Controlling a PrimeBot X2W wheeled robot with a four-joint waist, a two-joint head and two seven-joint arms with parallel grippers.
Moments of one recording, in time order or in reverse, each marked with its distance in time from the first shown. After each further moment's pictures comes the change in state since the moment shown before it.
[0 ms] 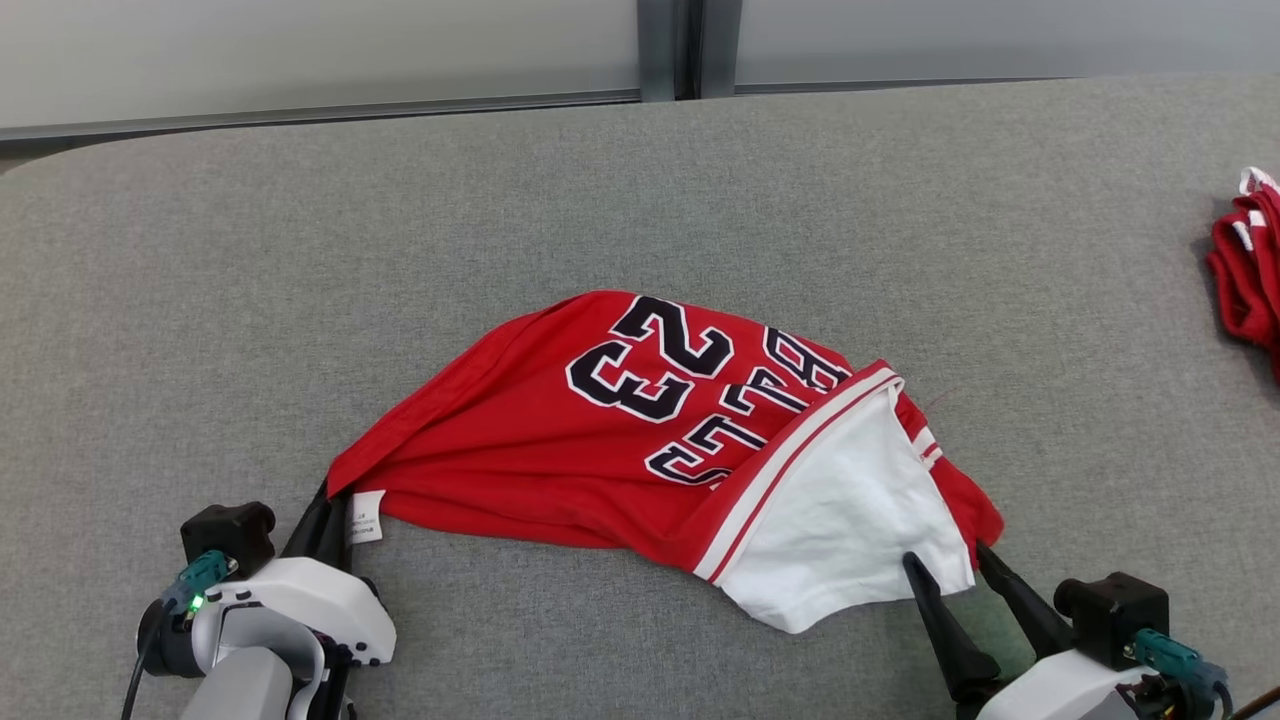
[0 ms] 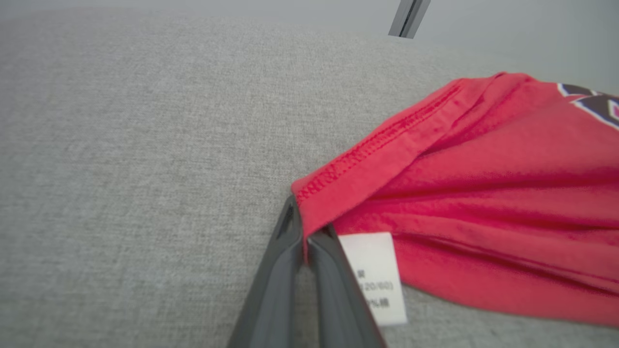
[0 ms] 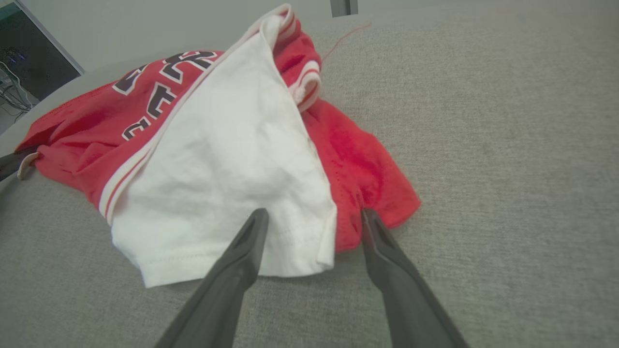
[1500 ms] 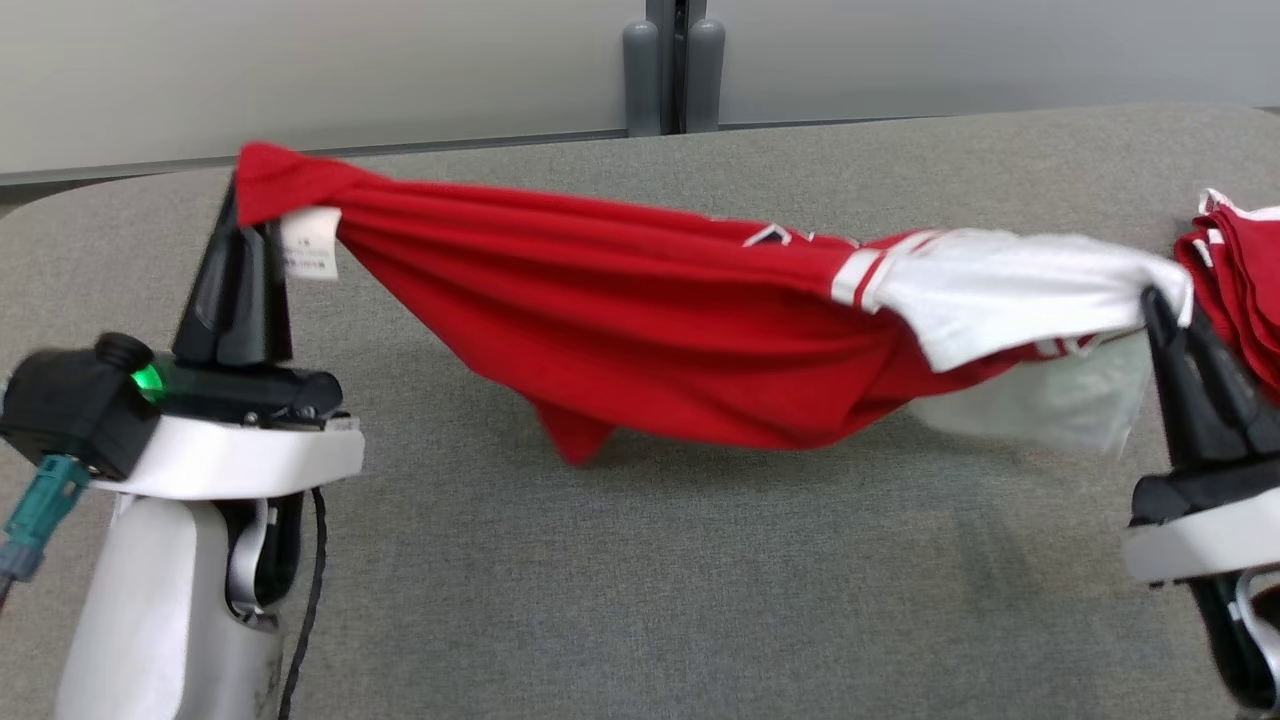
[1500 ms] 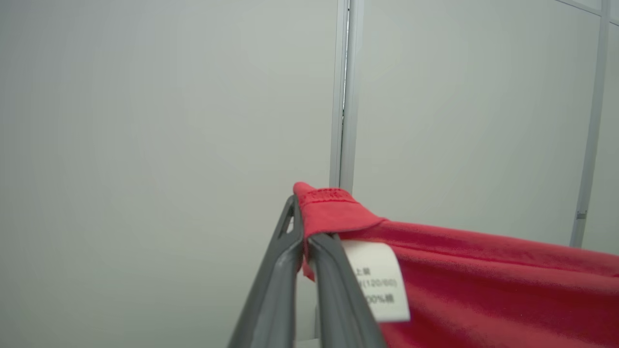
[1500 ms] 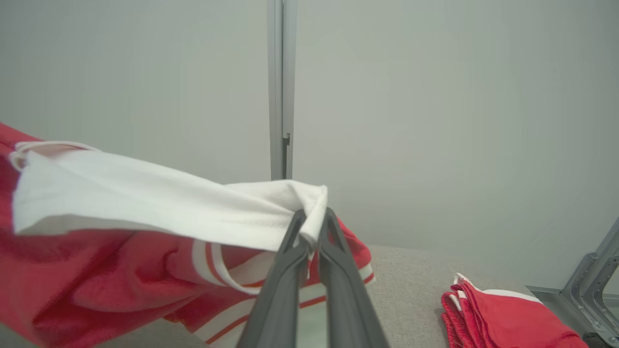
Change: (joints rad) left arm -0.008 -0.033 0.168 -0.732 0.176 -0.016 0.000; right arm -0.161 -0.053 -0.244 -0.273 -0.108 0.000 0.010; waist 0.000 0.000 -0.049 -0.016
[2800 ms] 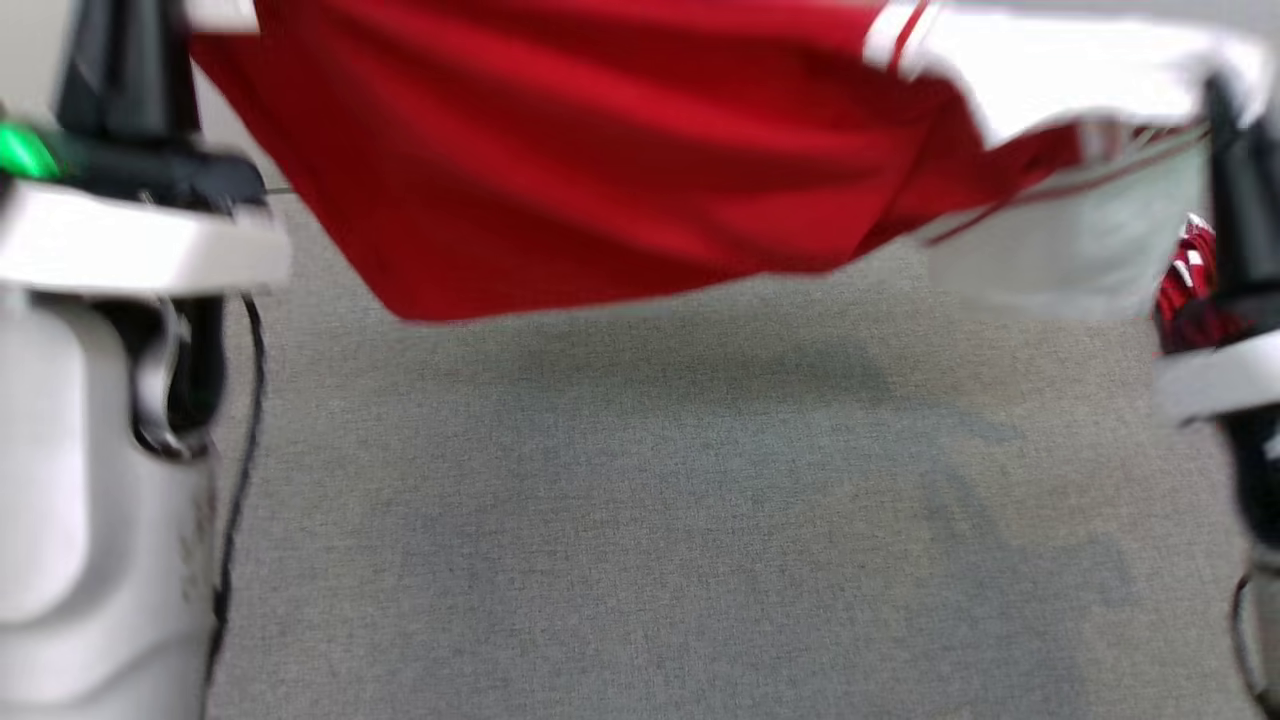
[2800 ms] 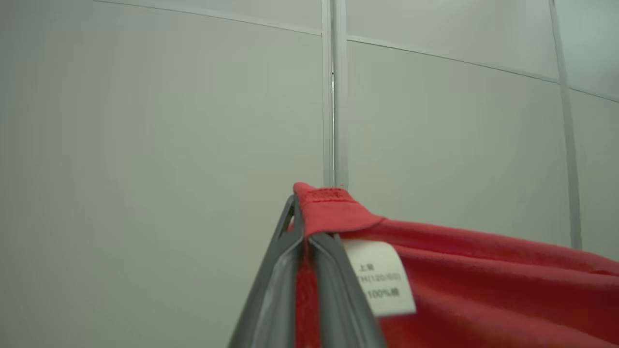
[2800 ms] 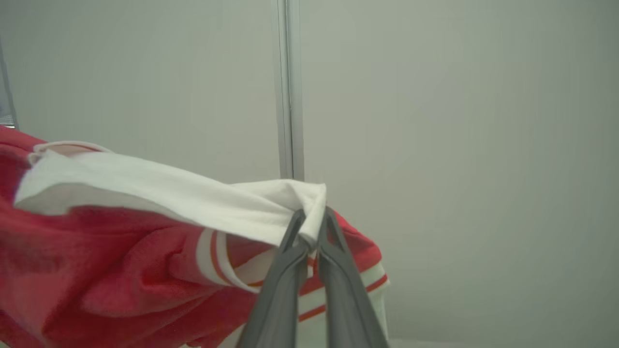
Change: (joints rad) left arm -0.354 0.073 -0.007 0.014 -0.079 -0.016 0.131; right arm -0.341 -0.060 0.006 0.074 0.156 0.000 0.046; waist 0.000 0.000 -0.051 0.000
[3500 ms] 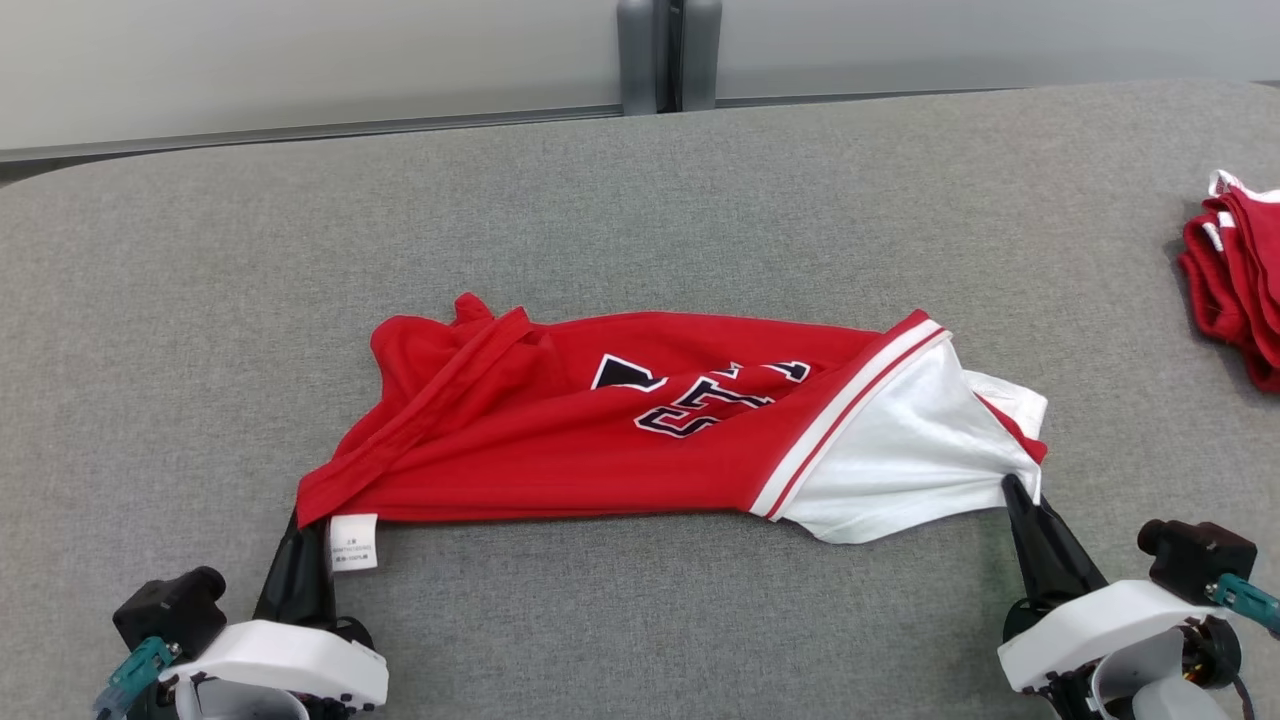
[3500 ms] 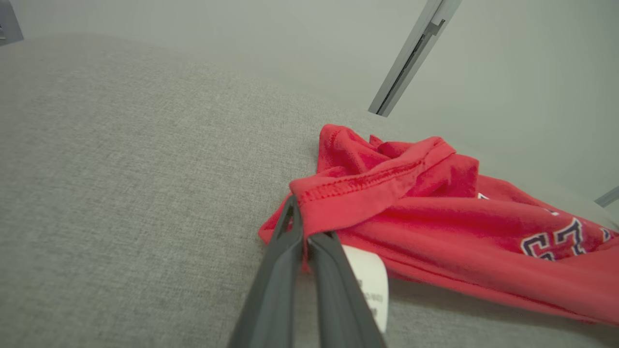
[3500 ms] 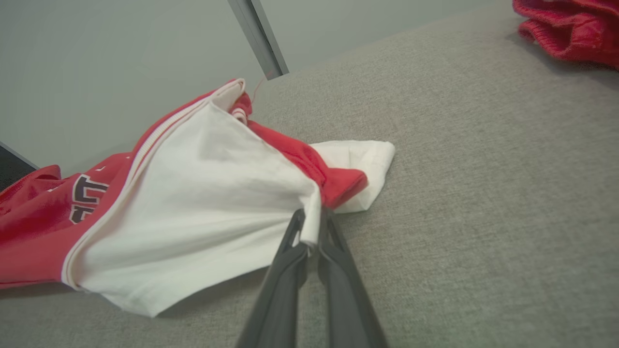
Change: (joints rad) left arm 0.630 -0.113 0.022 0.262 -0.141 0.051 -0.069; right arm 0.304 0.097 0.190 0.512 0.179 0.000 -0.242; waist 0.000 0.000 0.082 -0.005
